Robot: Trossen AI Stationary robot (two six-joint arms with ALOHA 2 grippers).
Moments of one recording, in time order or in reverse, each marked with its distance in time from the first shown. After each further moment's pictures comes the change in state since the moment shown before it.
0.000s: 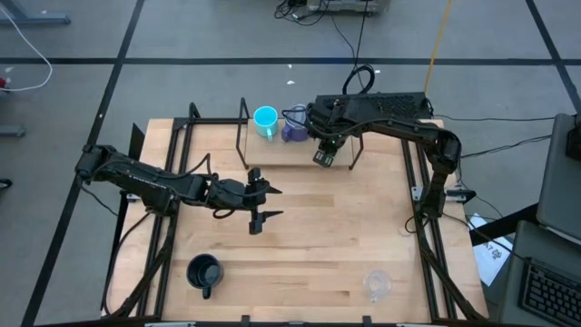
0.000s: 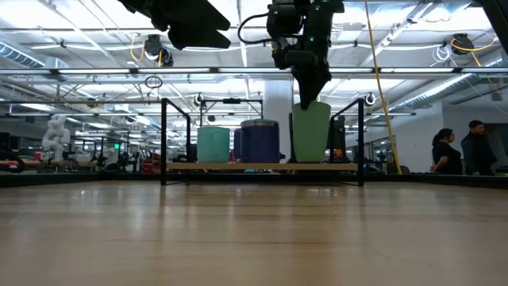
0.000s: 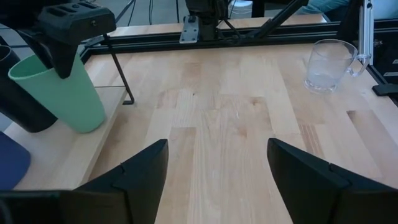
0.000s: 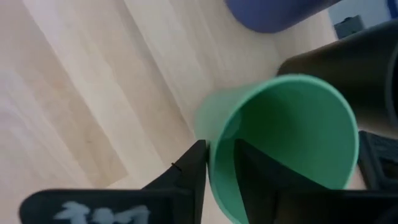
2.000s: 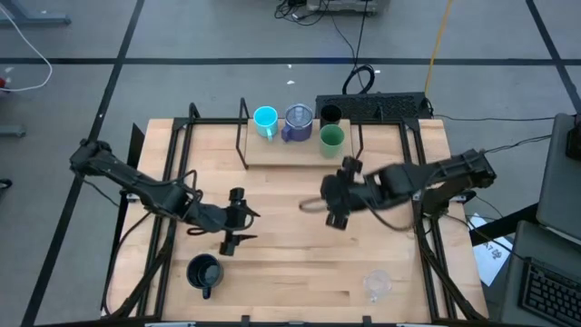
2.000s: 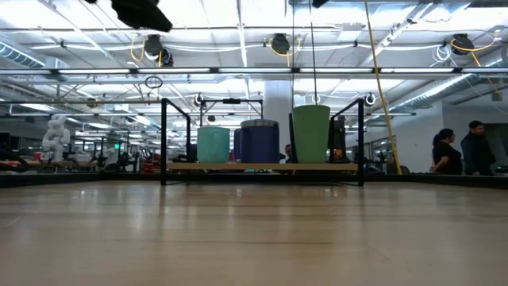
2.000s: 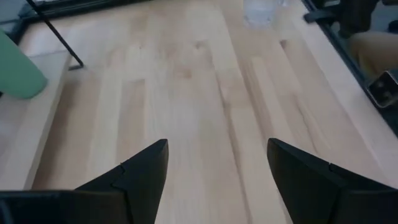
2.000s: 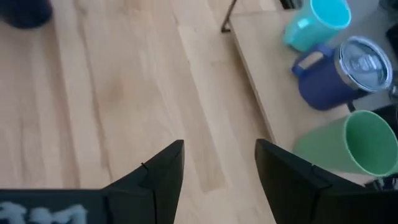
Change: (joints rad) left arm -0.241 -0.113 0.031 -0.368 -0.045 -0.073; right arm 0.674 -0.245 -0.013 0.032 0.352 0.341
